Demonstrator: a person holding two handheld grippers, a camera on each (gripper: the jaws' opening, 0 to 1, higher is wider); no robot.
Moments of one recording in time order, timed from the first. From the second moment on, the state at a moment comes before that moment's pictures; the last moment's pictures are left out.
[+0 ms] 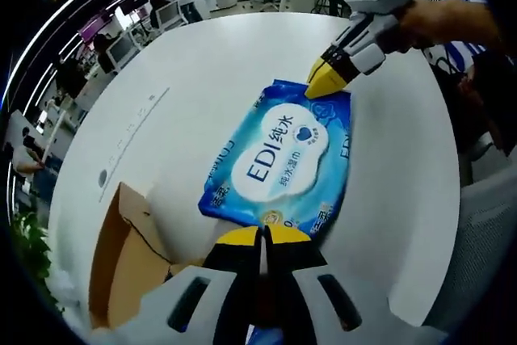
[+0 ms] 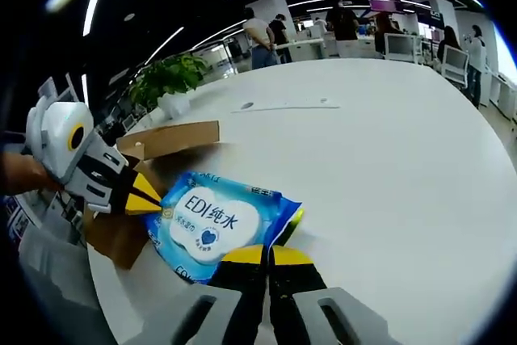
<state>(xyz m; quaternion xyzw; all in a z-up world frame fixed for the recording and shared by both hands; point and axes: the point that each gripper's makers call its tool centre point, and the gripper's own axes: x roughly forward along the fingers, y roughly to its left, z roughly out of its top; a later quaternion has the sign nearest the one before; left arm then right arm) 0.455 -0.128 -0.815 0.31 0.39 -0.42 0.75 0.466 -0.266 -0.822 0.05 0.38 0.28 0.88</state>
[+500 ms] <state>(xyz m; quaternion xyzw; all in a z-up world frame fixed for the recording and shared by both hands) 0.452 -0.128 -0.810 0.27 0.41 -0.42 0.76 0.464 -0.267 -0.821 0.05 0.38 0.26 0.89</state>
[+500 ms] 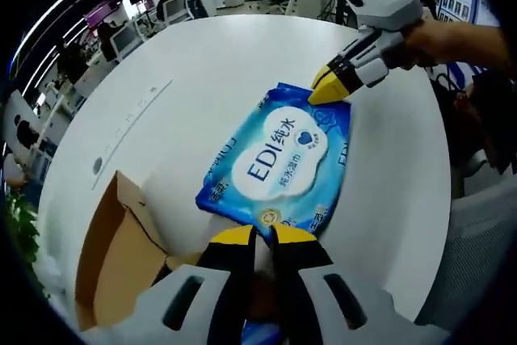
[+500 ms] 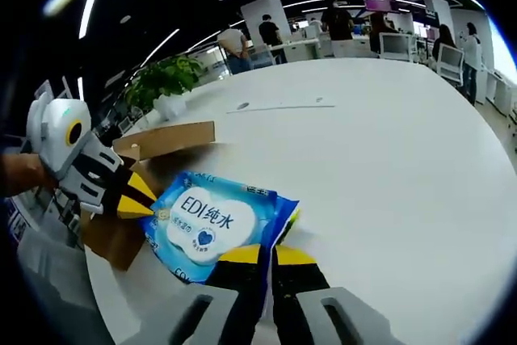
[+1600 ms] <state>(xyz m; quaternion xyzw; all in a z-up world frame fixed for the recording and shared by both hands) 0.451 -0.109 -0.771 0.20 0.40 -0.40 0.80 0.451 -0.273 -0.785 0.02 0.37 0.26 0.89</state>
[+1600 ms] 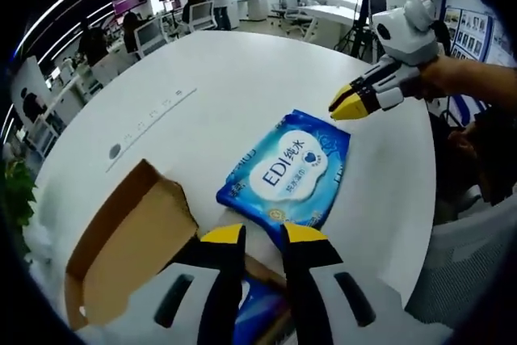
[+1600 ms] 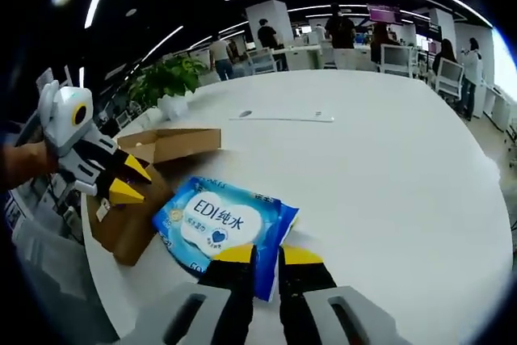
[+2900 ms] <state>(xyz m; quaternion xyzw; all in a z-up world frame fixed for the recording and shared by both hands) 0.433 -0.016 -0.763 0.16 0.40 -0.34 0.84 0.424 -0.214 -0.738 -0.03 0.33 0.32 0.89</state>
